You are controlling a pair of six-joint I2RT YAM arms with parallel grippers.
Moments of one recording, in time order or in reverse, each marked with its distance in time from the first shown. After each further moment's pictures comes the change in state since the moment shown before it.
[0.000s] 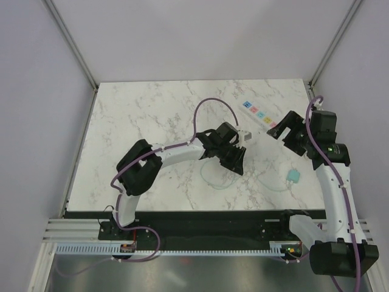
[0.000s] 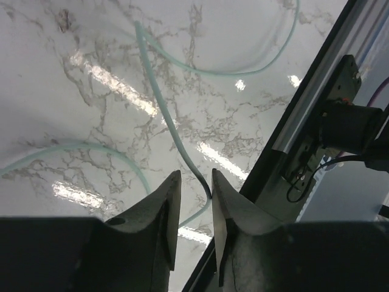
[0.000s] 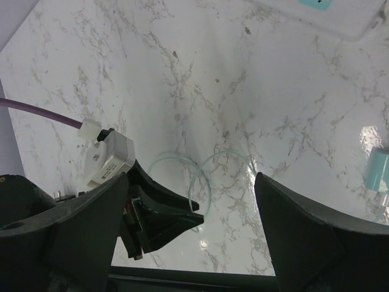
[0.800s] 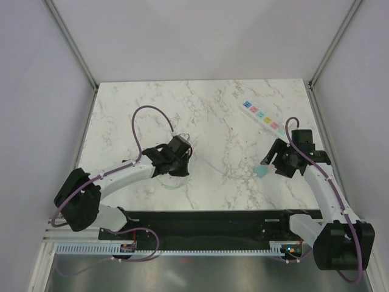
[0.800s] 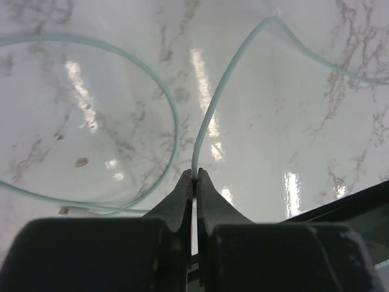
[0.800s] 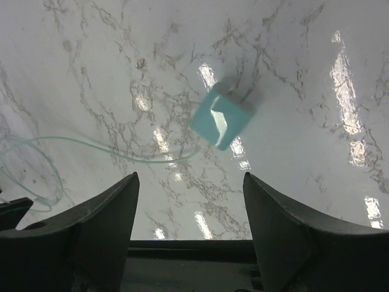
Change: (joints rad) left arm 0.125 -0.591 -0.631 -0.110 -0.527 -0.244; right arm 0.065 0.051 -0.292 0.008 0.041 -0.025
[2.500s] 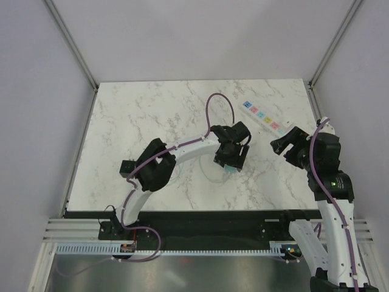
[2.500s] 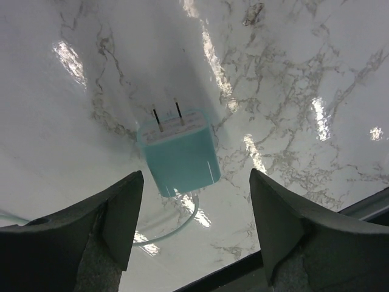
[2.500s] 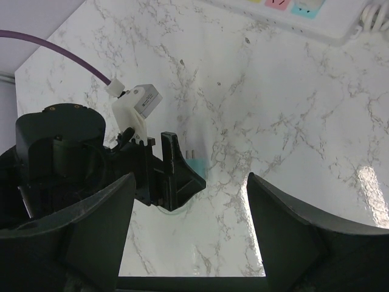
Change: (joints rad) left arm -0.163 0.780 0.956 -0.347 0.101 0.062; right arm 0.013 -0.356 0.155 -0.009 0.066 0.062
